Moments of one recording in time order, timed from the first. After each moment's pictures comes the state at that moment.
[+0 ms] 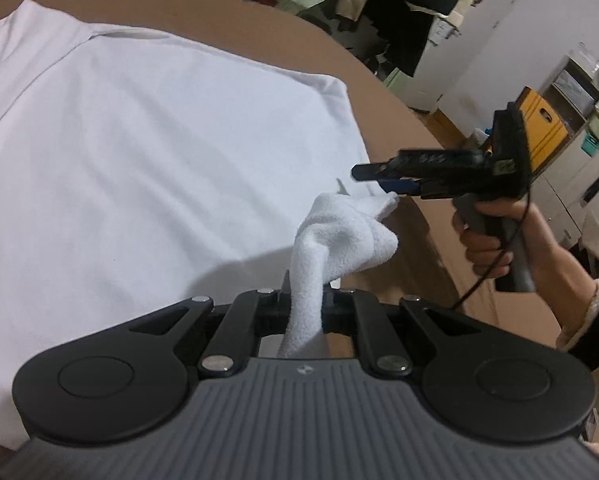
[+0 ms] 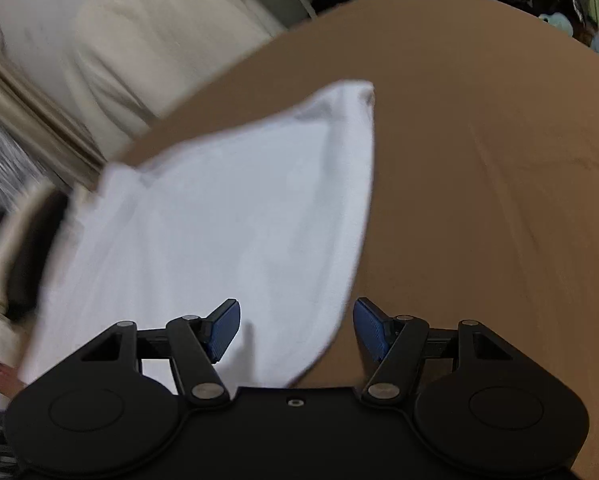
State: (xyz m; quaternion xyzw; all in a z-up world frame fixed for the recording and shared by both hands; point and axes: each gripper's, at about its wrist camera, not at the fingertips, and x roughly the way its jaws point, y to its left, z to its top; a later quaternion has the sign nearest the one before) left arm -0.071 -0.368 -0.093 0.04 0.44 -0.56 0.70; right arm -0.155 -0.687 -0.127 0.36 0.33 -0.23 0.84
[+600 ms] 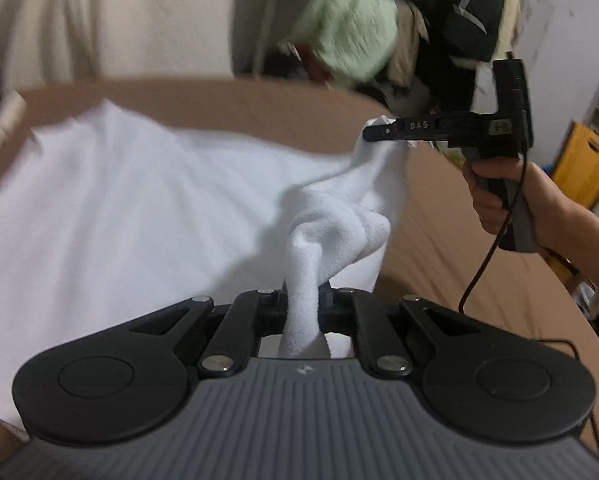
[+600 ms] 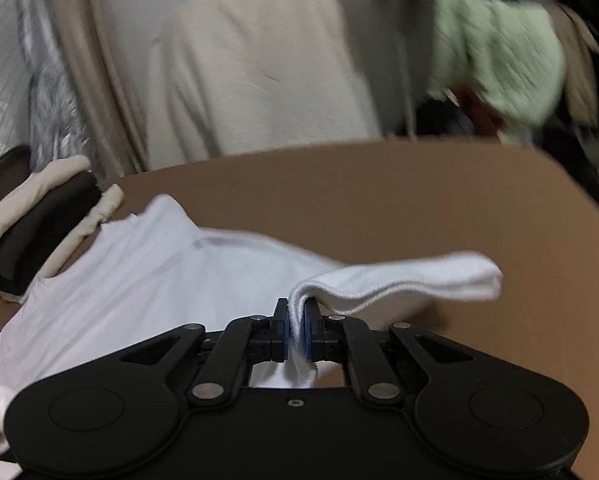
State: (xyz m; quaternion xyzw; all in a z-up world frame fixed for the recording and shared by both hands) left arm -0.024 -0.299 -0.007 0.05 0.33 -0.49 0.80; right arm -0.004 -0.671 -0.010 0.14 0.27 -0.18 0.94
